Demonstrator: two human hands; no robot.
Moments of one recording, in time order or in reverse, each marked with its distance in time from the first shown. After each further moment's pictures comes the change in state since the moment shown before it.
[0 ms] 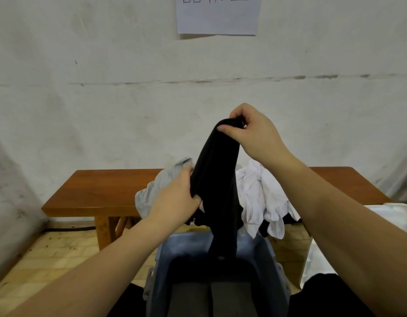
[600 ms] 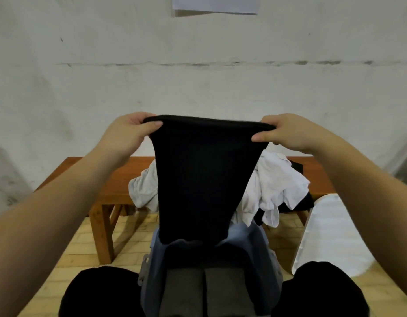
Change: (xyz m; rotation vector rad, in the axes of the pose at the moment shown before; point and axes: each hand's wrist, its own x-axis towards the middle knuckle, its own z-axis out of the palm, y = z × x) left_hand 0.064 -0.041 -0.076 -0.627 0.112 -0.081; right_hand 0.003 0.049 -0.071 -0.342 -0.446 0.319
